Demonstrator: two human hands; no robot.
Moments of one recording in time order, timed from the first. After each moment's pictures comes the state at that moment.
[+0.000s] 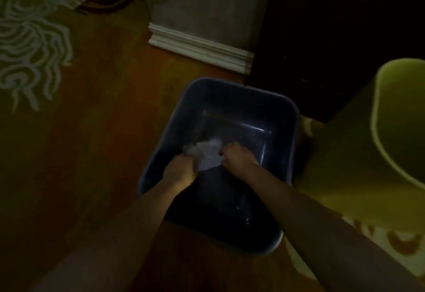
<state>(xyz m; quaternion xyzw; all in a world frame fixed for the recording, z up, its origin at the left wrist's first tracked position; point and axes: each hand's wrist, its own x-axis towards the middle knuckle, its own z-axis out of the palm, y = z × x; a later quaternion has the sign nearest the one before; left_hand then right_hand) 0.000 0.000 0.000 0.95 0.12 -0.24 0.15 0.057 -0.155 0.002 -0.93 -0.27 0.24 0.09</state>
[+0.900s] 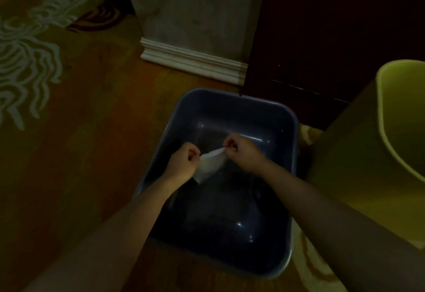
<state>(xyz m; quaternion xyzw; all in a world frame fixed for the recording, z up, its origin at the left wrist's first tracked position) 0.033 0.003 0.004 0.88 0.17 -0.11 0.42 0.091 -0.169 0.006 -0.88 -0.13 0.19 0.42</state>
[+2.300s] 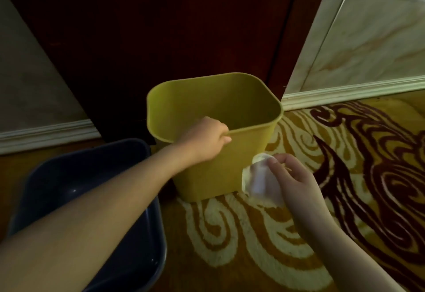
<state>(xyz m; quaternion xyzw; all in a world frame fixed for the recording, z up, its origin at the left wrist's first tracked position) 0.011 -0.314 0.204 0.89 -0.42 -0.08 0.16 -0.156 -0.417 0.188 -0.72 0.31 -0.16 0.59</state>
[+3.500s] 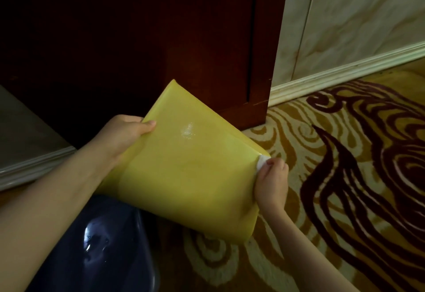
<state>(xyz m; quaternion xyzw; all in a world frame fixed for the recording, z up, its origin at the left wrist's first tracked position) 0.051 -0.284 0.233 0.86 -0.06 -0.20 0.47 -0.087 -0.476 0.059 -0.74 0.48 -0.26 0.40</state>
